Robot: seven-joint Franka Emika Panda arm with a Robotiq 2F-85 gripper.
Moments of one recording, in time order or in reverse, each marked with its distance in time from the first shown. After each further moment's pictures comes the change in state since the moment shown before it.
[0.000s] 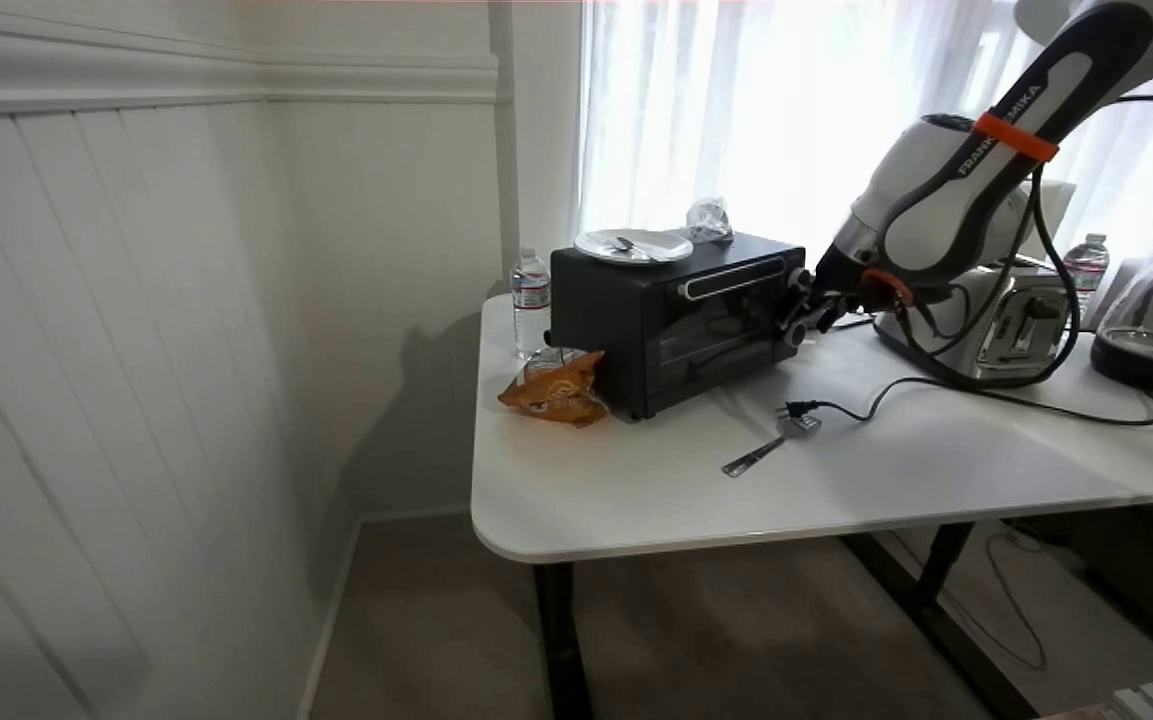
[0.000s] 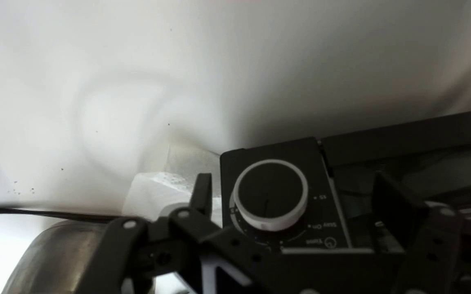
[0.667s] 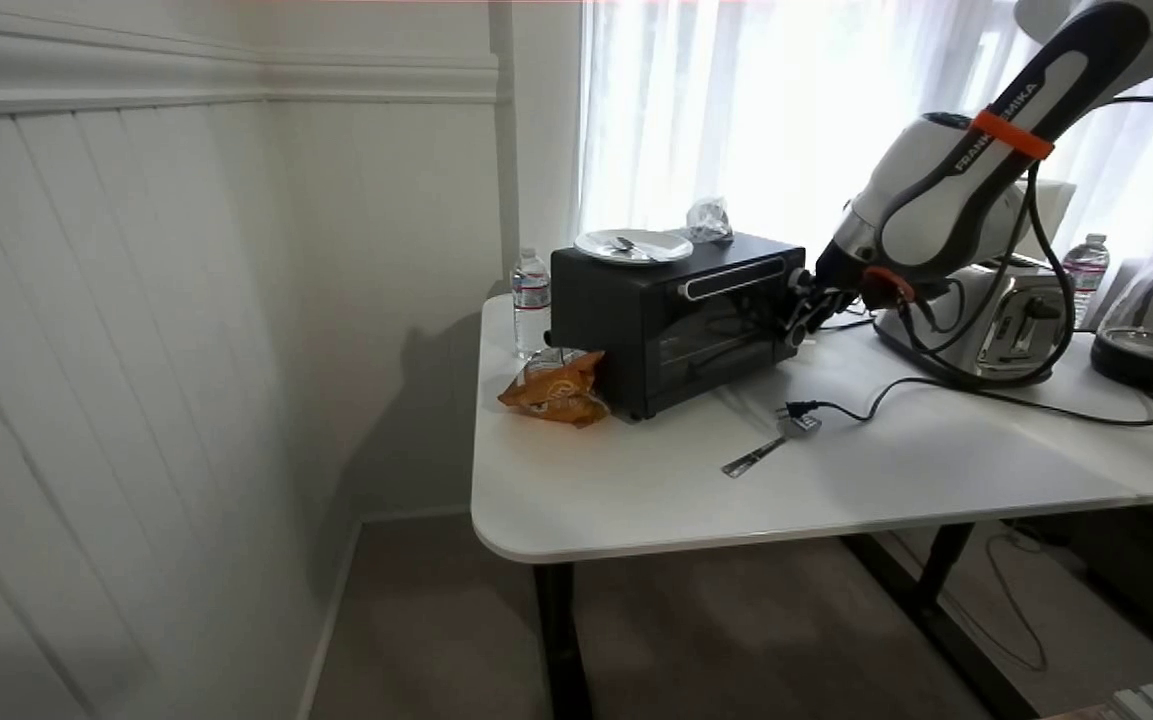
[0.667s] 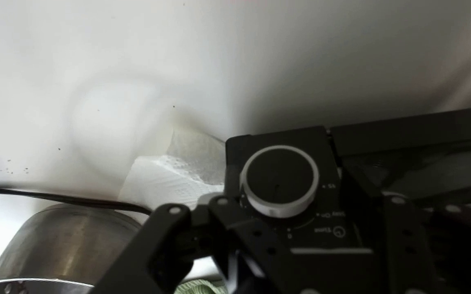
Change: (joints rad) arm -0.052 0.010 0.041 0.021 0.000 -0.002 -0.075
